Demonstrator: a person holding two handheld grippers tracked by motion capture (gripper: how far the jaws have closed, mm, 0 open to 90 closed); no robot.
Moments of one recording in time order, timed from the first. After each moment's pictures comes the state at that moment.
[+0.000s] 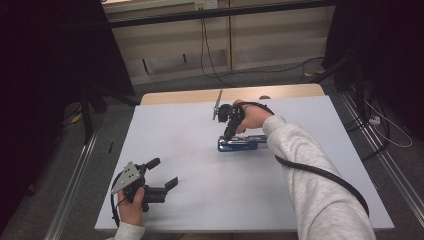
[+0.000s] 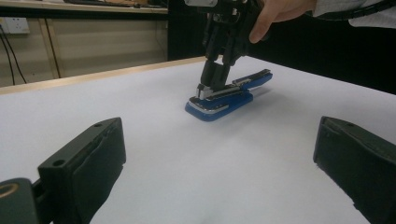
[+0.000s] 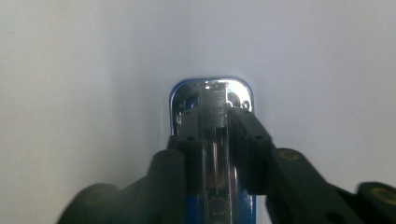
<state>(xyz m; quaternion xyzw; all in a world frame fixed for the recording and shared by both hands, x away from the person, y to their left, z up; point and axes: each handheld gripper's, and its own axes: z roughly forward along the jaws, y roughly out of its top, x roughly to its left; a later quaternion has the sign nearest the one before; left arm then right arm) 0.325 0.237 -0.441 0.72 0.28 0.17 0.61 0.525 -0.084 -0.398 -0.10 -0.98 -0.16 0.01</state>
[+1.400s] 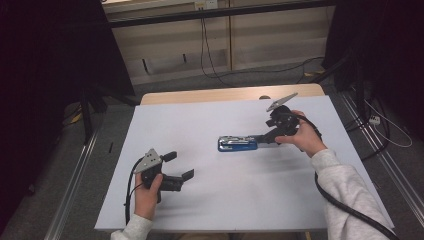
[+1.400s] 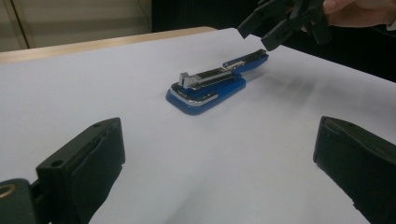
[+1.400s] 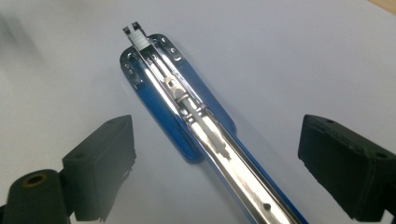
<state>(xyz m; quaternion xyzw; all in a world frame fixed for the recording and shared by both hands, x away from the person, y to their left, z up) 0.358 0.191 -0.436 0.76 0.29 0.12 0.57 0.456 -0.232 -0.405 -0.36 -0.86 -0.36 -0.07</state>
